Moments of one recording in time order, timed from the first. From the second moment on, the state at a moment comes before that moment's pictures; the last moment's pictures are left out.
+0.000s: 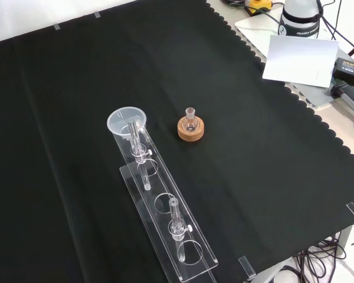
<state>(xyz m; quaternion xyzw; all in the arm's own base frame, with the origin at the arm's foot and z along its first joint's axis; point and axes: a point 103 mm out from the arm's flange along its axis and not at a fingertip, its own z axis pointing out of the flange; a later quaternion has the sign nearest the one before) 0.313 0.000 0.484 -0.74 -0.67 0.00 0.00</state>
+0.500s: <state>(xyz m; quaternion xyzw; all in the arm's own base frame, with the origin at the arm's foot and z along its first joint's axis) 0.343 0.002 0.469 -0.75 -0.66 0.02 0.02</state>
